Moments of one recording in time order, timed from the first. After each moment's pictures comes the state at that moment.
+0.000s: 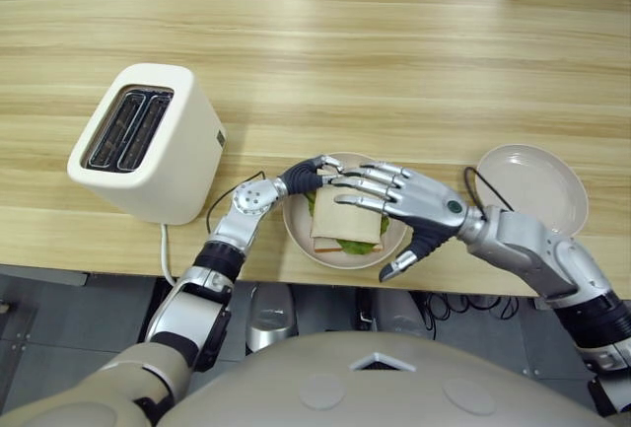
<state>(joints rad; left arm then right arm) -0.32 0.17 -0.27 0.65 0.09 -0.31 -0.58 0.00 -0.75 0.34 -0.18 -0.78 -0.72 0.08</state>
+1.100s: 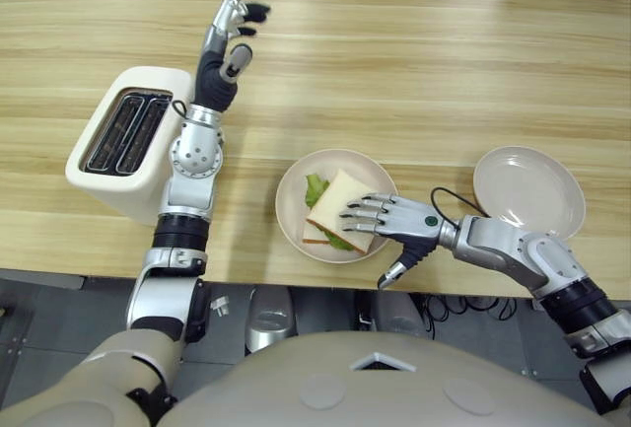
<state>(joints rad) -0.36 0.27 0.00 0.35 0.21 -0.59 -0.02 -0.08 -0.75 0.46 0.02 -0.95 -0.75 0.11</state>
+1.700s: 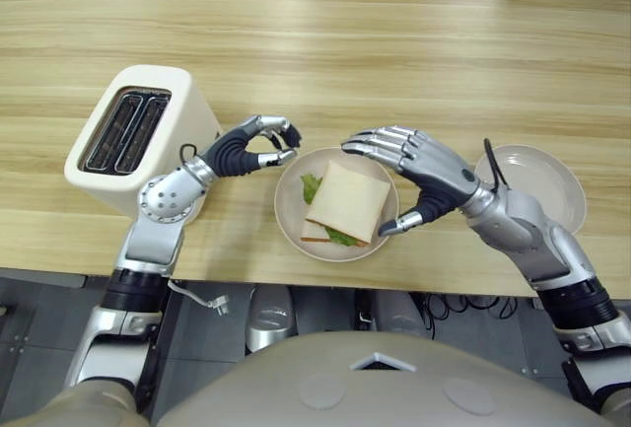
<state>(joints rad) -0.05 0.54 -0.09 -0.07 -0.05 -0.29 -0.56 -0.07 -0.67 0.25 -0.19 -0.40 -0.70 0.13</state>
